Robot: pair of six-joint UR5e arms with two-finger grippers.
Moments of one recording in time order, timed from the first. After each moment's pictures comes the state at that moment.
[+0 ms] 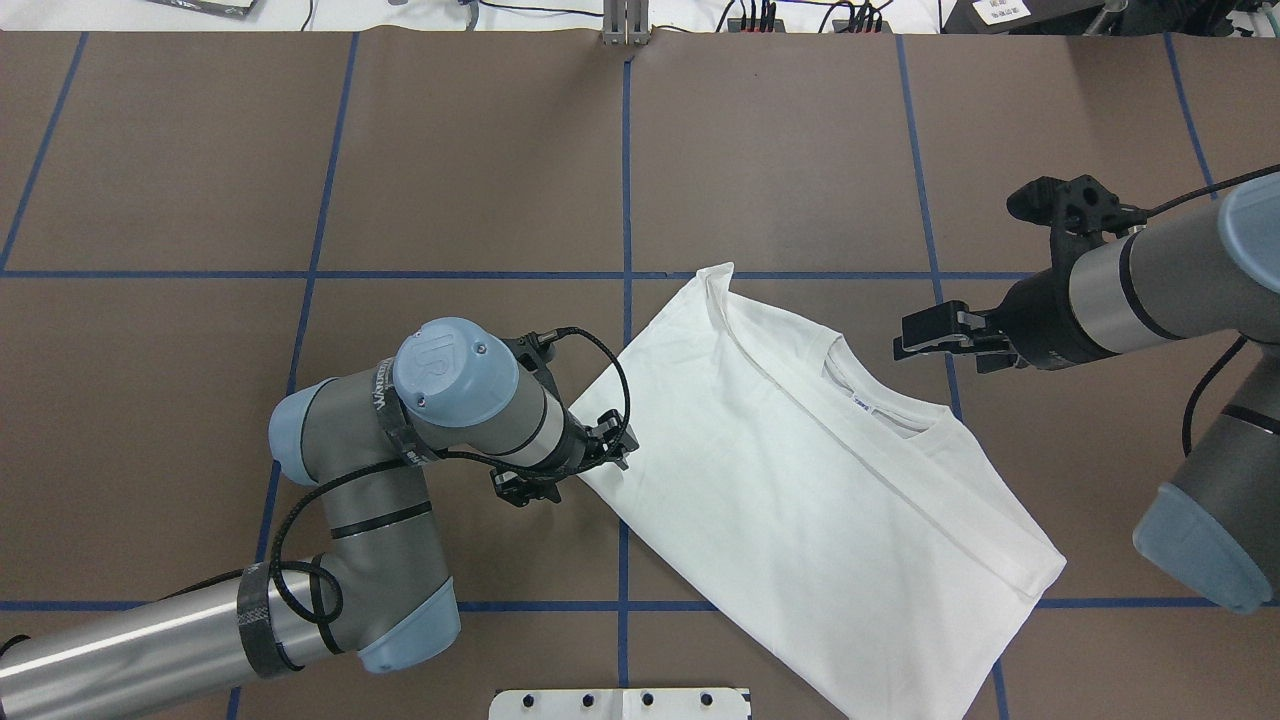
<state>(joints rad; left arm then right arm) -0.41 -2.20 -1.59 -1.95 -1.96 -1.76 0.77 -1.48 2.11 -1.23 2.10 1.20</state>
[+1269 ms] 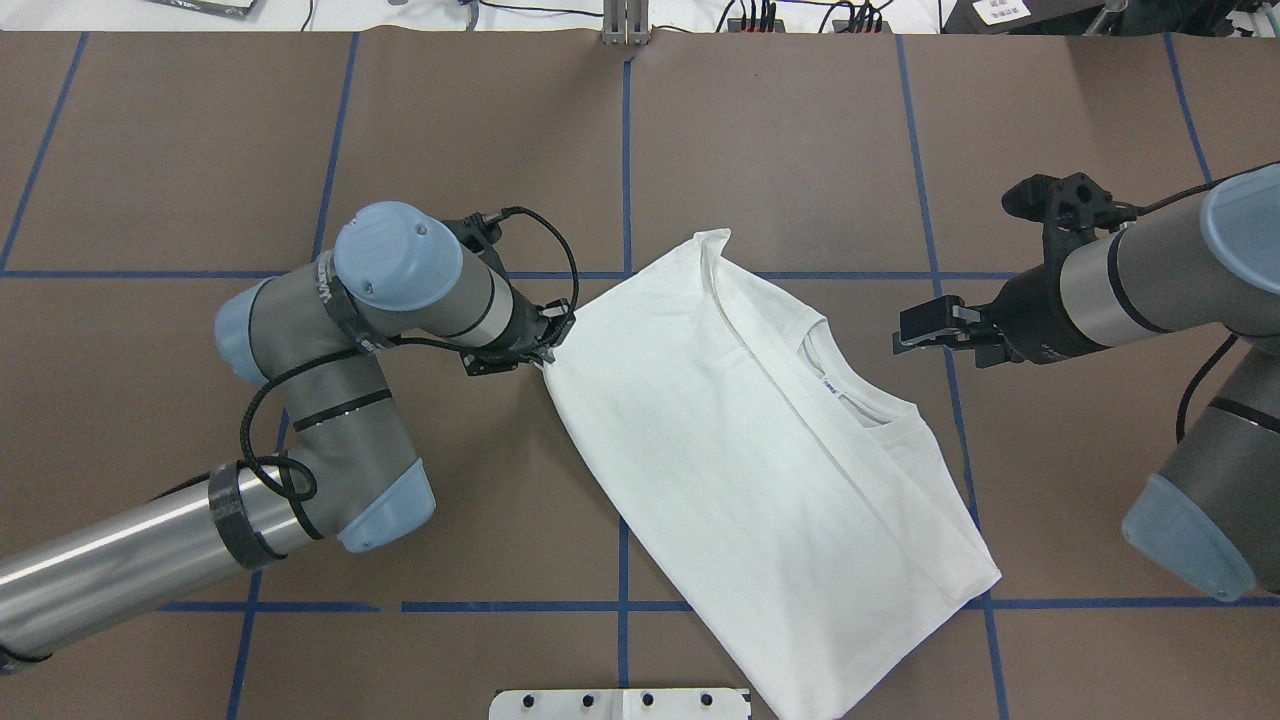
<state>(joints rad) -0.60 -2.22 -1.52 -1.96 -1.91 -1.64 0.77 -1.46 2.07 -1.23 2.08 1.19</state>
